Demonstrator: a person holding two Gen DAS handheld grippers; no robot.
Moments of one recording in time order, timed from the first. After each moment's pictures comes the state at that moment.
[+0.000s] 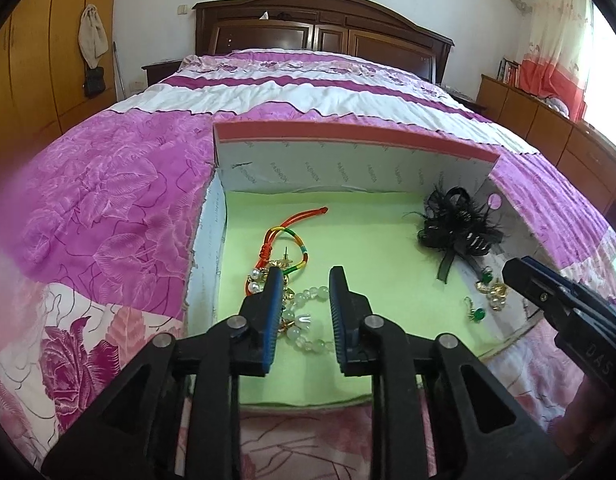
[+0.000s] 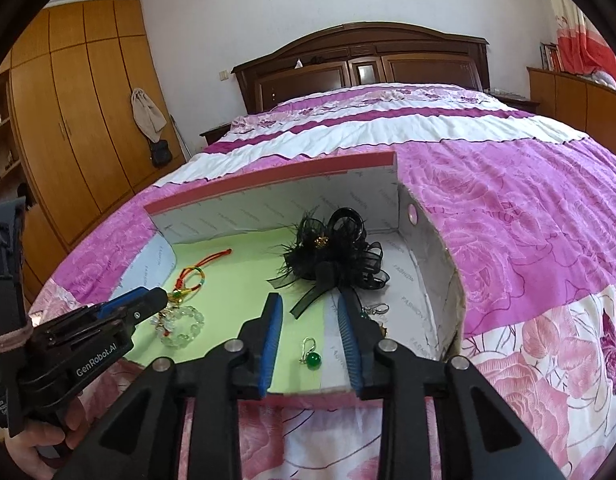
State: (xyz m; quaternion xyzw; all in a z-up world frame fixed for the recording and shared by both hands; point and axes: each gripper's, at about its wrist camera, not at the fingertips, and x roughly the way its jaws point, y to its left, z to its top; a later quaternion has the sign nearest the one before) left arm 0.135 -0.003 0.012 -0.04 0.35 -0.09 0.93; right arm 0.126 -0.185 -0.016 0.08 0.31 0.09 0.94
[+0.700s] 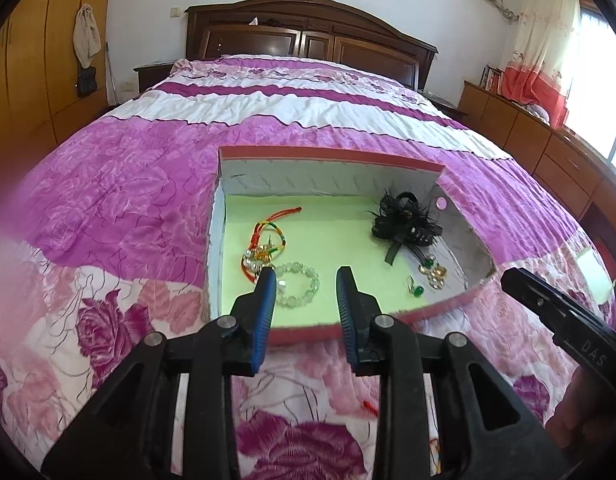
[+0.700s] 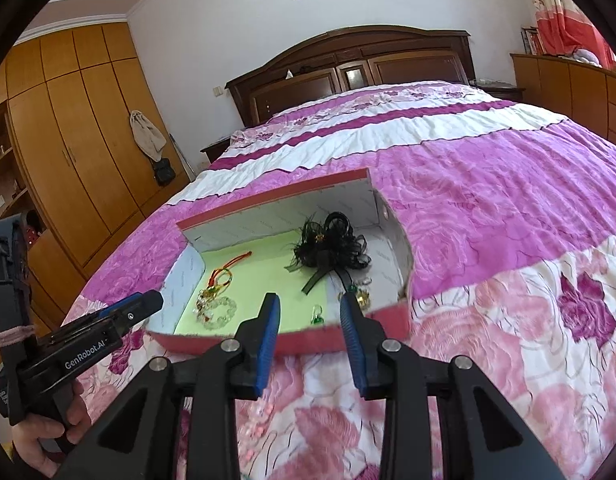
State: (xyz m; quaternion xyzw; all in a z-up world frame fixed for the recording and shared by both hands) left arm 0.086 0.005 0.052 -0.05 0.35 -0.12 0.93; right arm 0.062 -0.201 0.019 0.12 0.30 0.08 0.94
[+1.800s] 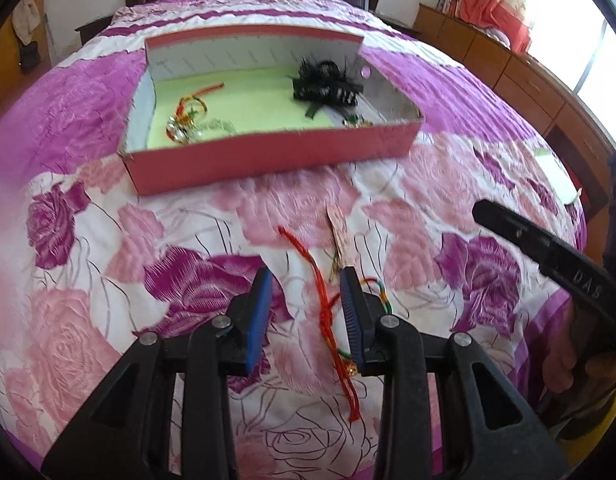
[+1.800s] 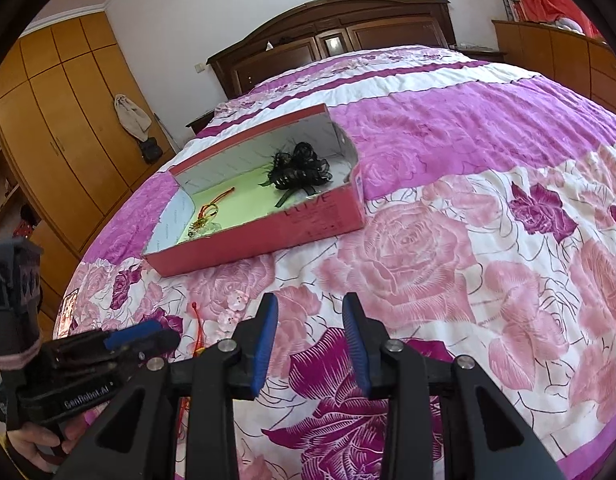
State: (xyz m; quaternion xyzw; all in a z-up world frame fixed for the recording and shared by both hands) left arm 0.019 -0.030 0.010 -0.01 0.47 -0.21 0.86; right arm -0.014 -0.225 -0.008 0.14 0.36 0.06 0.92
